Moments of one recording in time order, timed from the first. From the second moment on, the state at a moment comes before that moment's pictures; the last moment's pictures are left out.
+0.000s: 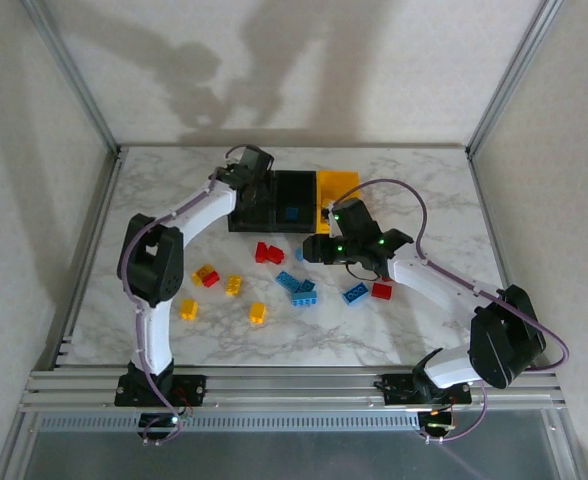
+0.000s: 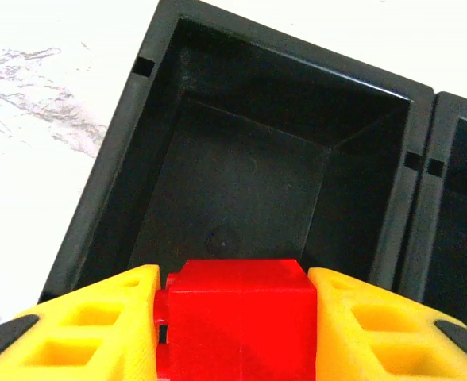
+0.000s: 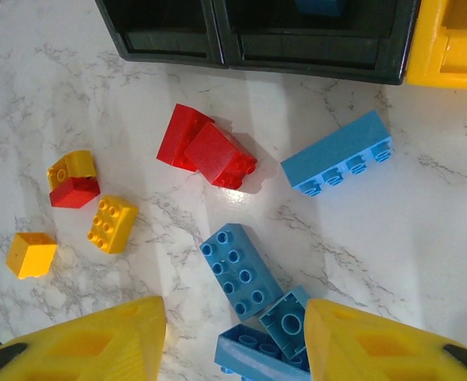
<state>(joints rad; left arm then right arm) -0.42 2.06 1.67 -0.58 -0.33 -0.68 0.67 1.41 1.01 -0.42 -0.21 0.53</state>
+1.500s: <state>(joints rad) -0.41 1.68 1.30 -0.55 -0.23 -0.68 0.68 1.39 0.99 -0.46 -0.13 0.50</state>
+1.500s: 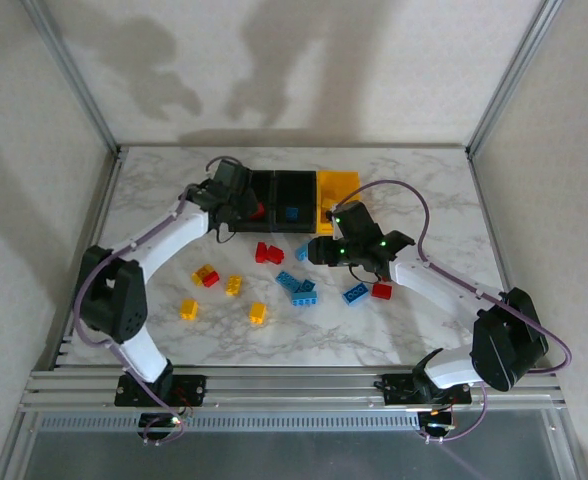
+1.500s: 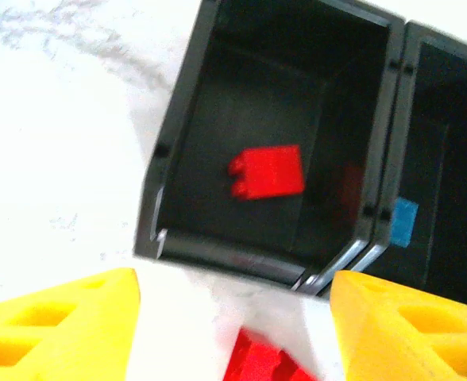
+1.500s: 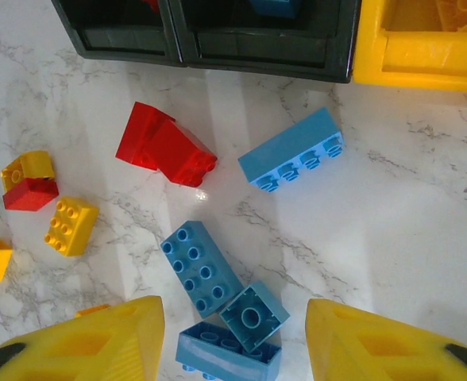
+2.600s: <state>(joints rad) -0.52 1.48 0.75 -0.58 -0.39 -1.13 0.72 1.43 0.97 -0.37 -0.16 0.49</state>
